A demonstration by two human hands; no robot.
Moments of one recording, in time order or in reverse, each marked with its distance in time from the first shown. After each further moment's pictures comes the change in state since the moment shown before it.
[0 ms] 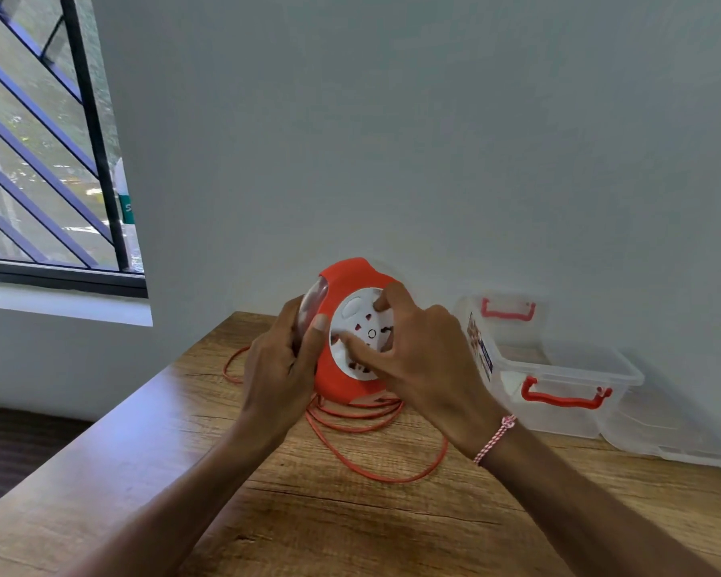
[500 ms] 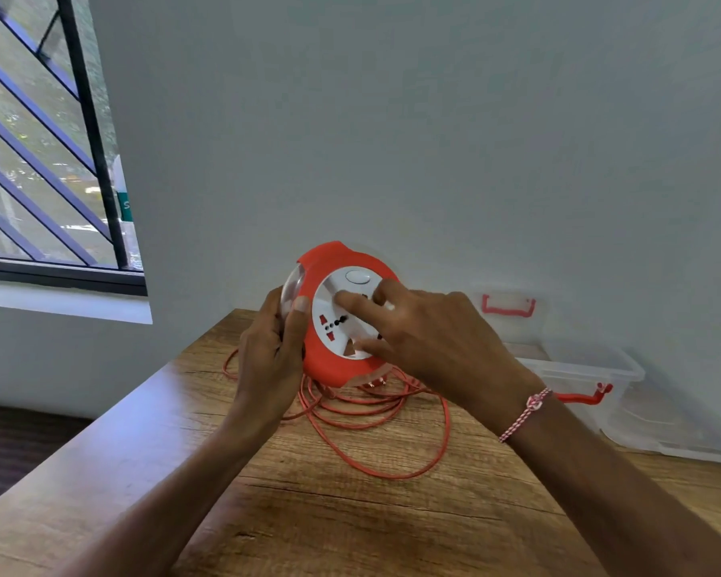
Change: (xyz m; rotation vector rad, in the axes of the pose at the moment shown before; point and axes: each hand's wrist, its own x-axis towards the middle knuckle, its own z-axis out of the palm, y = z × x) left_hand 0.008 -0.001 -0.005 -0.168 0.038 -0.119; right_hand 0.016 0.019 -0.017 -0.473 -0.101 -0.563
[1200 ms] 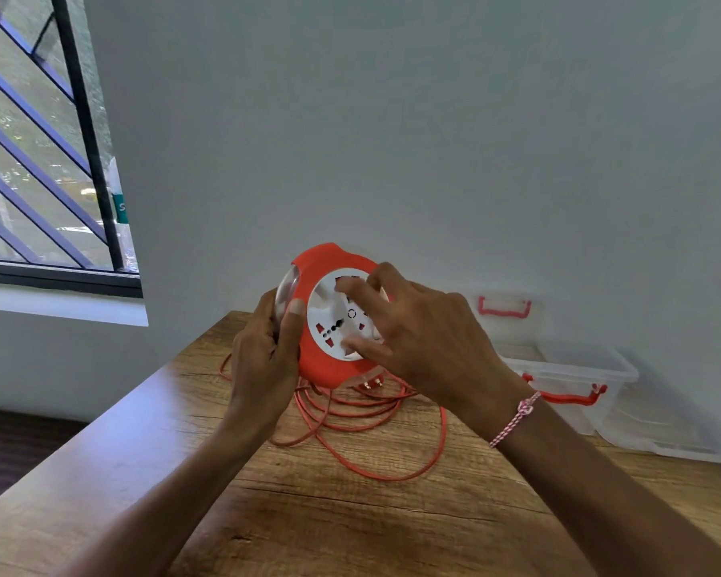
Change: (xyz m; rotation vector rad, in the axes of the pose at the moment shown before) left_hand -0.002 -0.003 0.002 0.038 0.036 0.023; right_hand 0.003 -0.010 -0.006 0.069 0.117 0.128
